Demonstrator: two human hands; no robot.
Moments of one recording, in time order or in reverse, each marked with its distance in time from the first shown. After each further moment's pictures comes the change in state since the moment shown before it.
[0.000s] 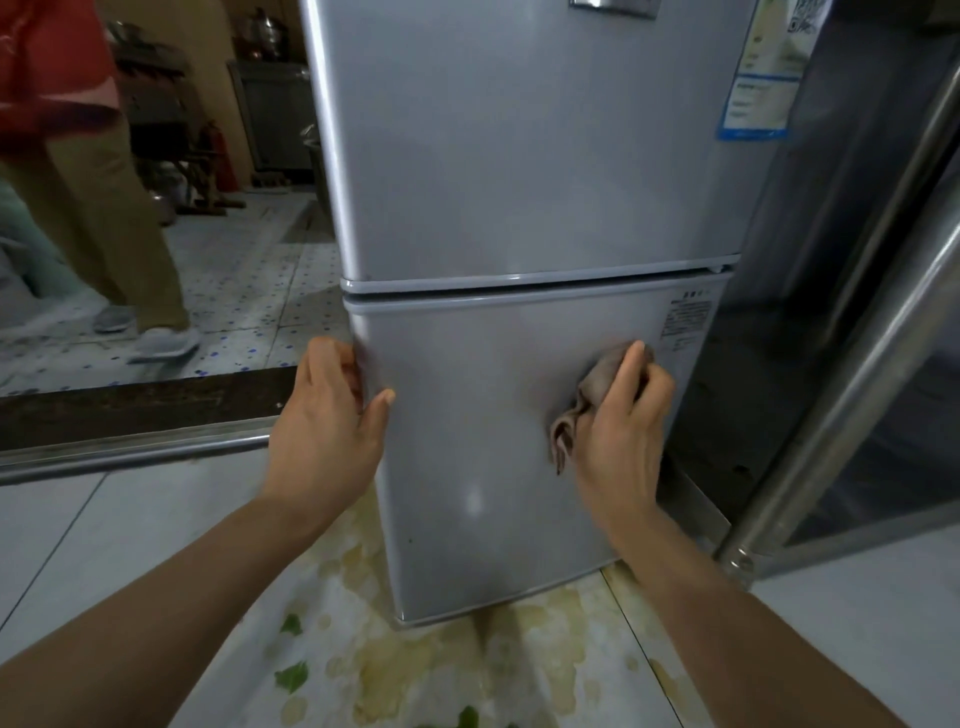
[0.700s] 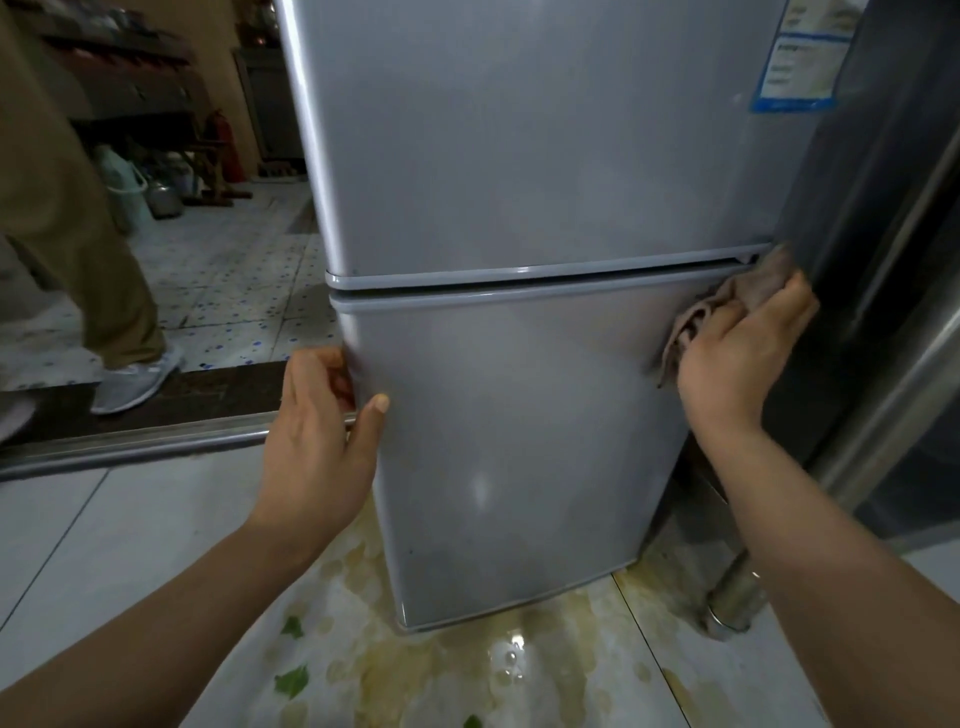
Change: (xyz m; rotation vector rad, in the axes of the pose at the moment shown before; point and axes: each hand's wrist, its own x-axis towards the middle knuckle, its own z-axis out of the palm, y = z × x) left_hand -0.006 -0.011 0.011 -0.057 0.046 0.063; right_hand 0.091 0.041 -0.011 0.325 0.305 0.363
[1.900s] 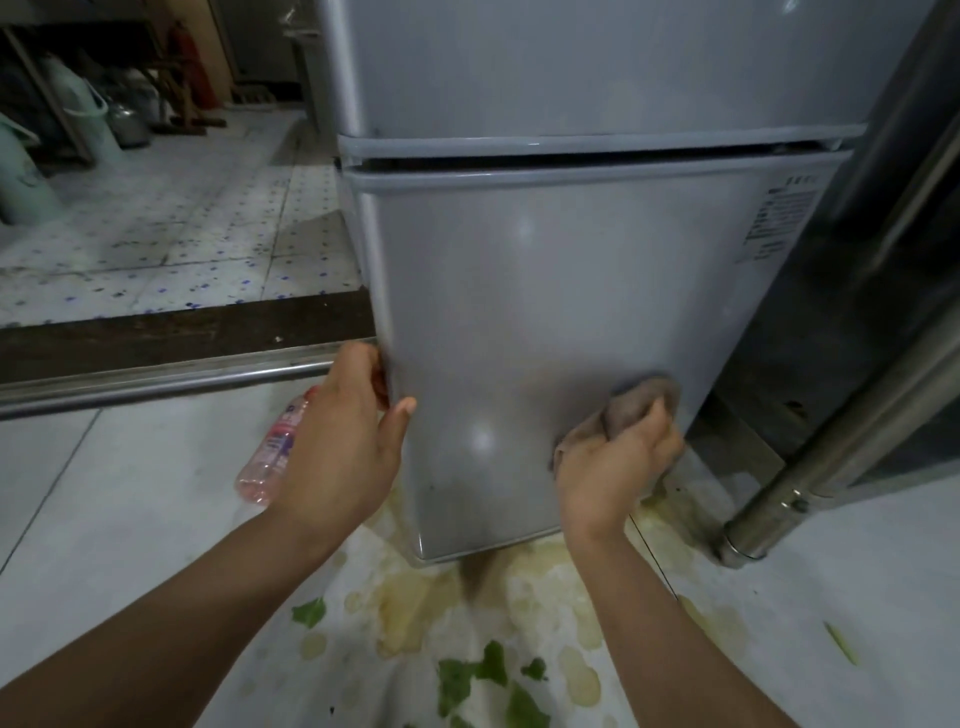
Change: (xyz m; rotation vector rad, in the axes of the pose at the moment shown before) left_hand -0.036 -0.038 0.016 0.055 -0.244 -0.064; right_hand -0.192 0.012 0.006 -0.024 -0.247 0.449
